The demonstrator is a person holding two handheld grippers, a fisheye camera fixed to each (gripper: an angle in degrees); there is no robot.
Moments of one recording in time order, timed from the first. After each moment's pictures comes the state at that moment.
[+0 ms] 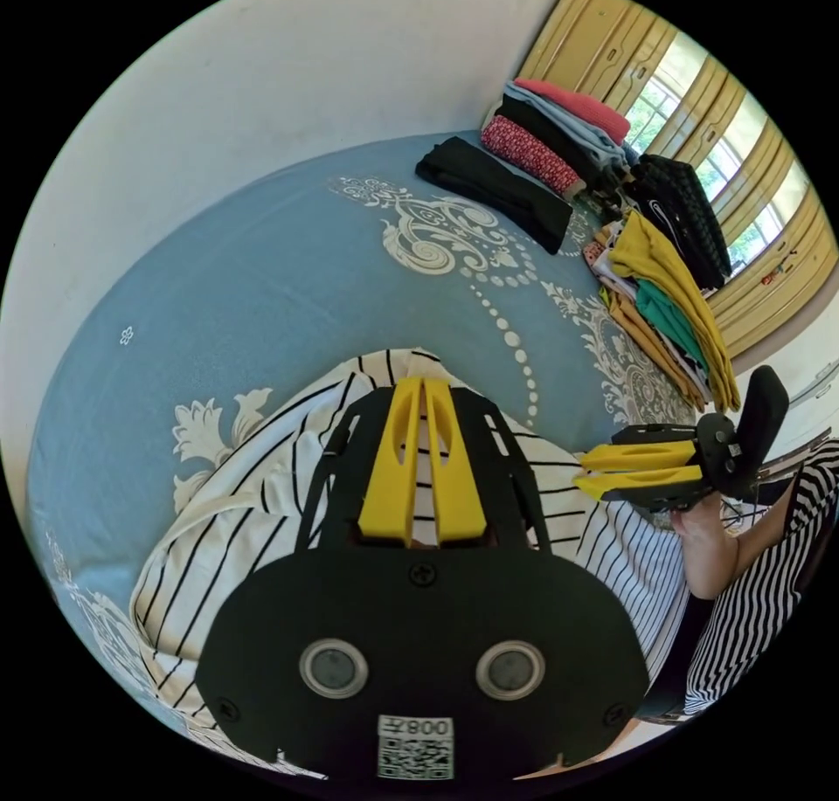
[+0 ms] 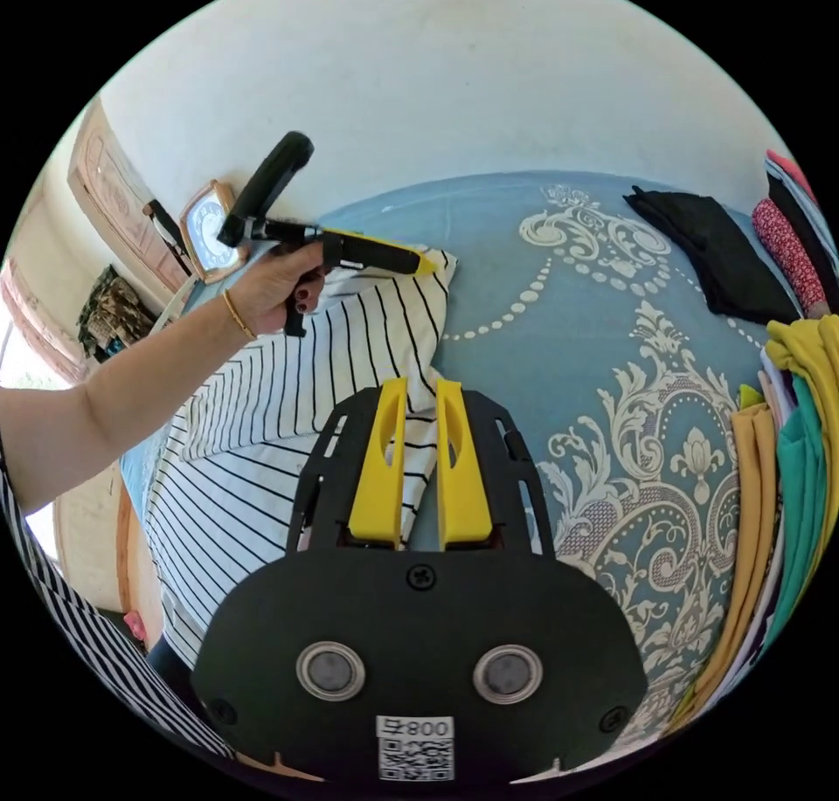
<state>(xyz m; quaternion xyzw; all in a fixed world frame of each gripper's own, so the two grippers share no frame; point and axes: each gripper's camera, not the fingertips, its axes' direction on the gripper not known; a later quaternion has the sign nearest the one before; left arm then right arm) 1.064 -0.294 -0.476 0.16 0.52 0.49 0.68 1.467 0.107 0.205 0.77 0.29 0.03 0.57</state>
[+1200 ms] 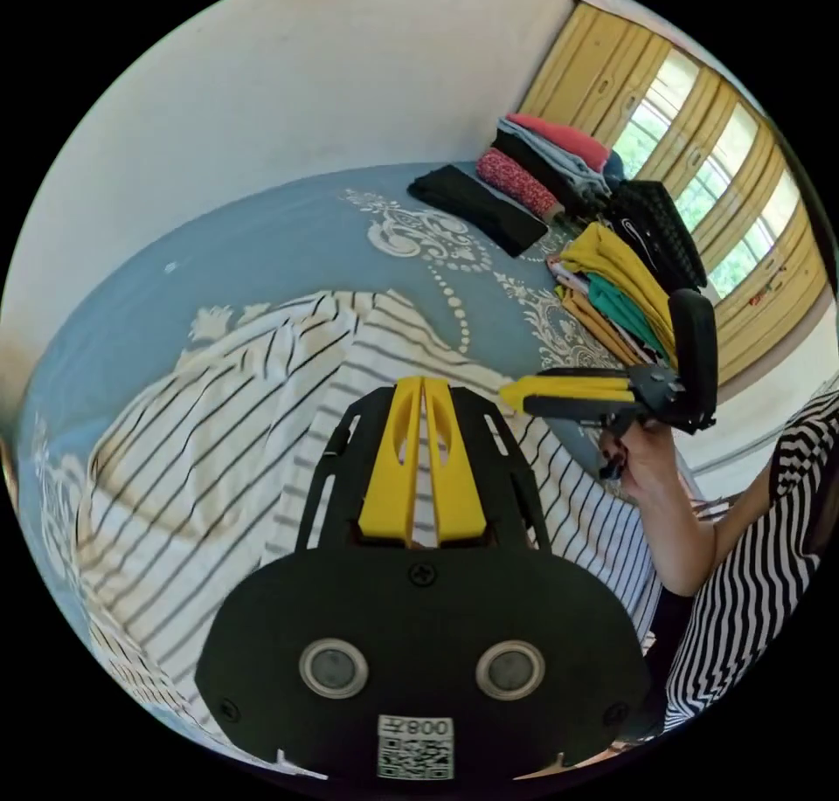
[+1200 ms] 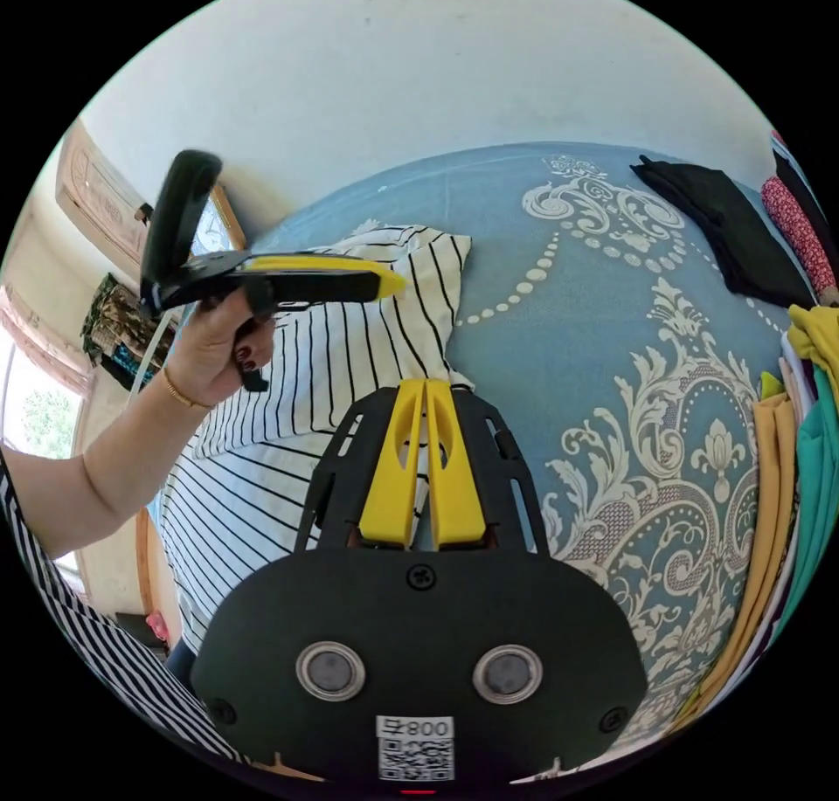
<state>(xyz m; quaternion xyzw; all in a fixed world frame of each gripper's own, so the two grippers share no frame) 0.841 -0.182 -0.272 0.17 0.56 0.43 0.69 1.354 0.116 0.231 0.78 0.27 0.02 0.56</state>
